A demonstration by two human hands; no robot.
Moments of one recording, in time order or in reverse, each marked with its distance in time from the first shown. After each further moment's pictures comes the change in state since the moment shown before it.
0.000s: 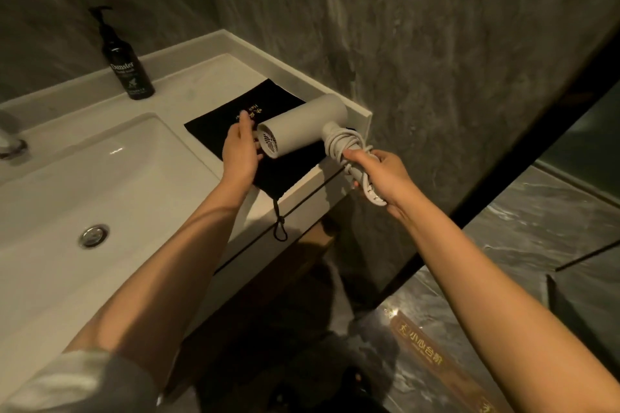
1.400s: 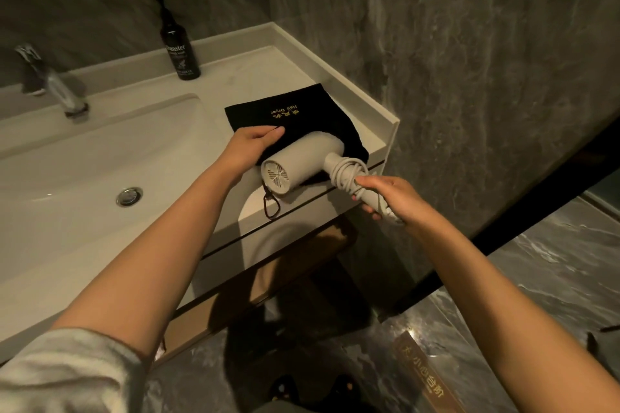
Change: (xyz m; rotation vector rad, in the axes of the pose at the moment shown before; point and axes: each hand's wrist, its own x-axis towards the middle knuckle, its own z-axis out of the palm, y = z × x) left_hand -0.012 0.002 -0.028 0.201 -0.182 0.063; right_hand 0.018 0.025 -0.029 -0.198 -0.397 0.034
